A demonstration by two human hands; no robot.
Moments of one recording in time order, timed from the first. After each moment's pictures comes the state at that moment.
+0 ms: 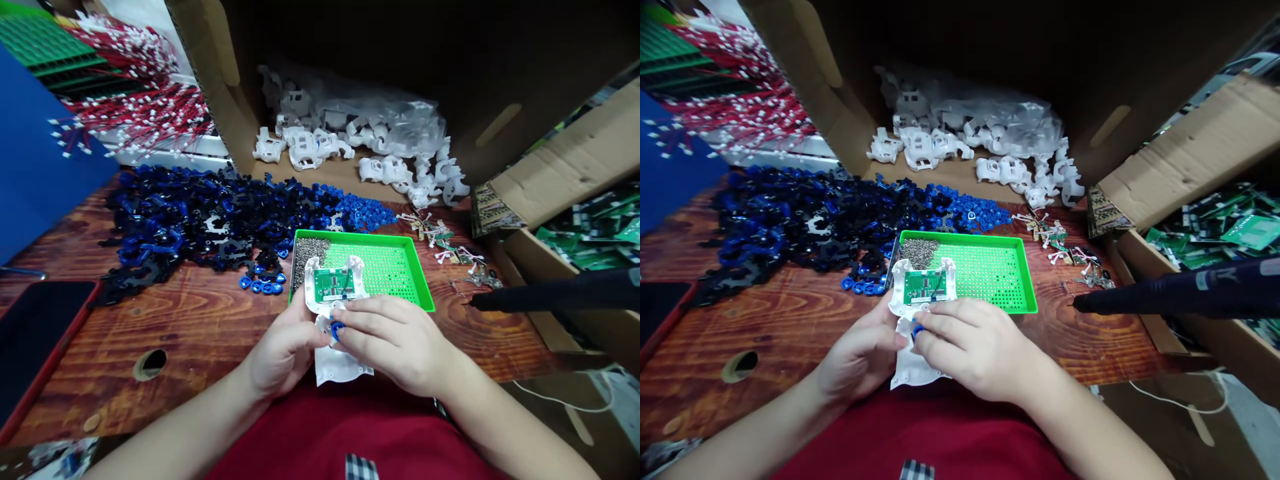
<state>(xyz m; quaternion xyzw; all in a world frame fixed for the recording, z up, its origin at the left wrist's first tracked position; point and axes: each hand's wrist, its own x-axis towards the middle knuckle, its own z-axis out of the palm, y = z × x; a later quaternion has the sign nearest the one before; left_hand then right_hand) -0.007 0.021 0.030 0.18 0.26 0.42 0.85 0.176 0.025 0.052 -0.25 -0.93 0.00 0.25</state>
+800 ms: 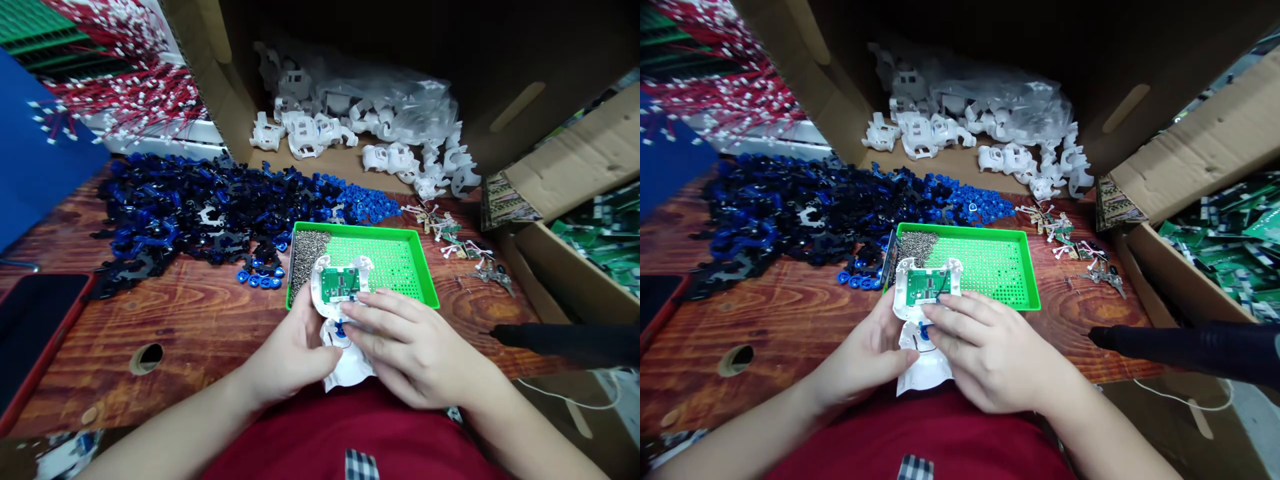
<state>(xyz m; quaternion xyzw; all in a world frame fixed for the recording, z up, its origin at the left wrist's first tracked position) 0.000 0.018 0.033 0.31 0.27 0.40 0.82 0.194 0.018 0.055 -0.29 -0.95 0.06 0.13</state>
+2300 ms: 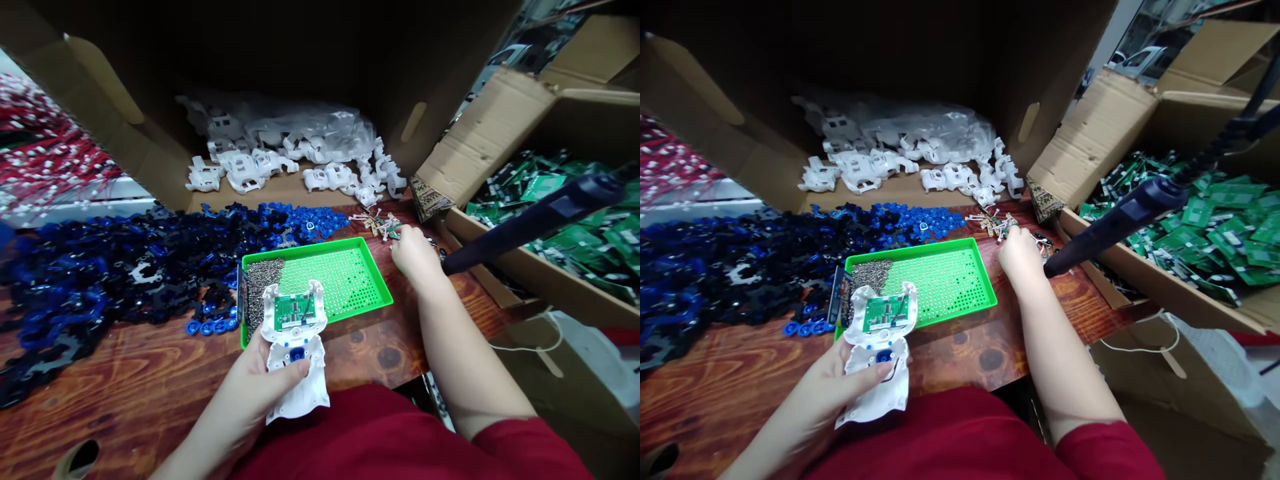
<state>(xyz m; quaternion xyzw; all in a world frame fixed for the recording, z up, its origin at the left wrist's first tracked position) 0.010 0.016 0.036 0.25 0.48 0.34 0.77 0.299 0.106 0.011 -0.83 -0.55 -0.02 0.10</state>
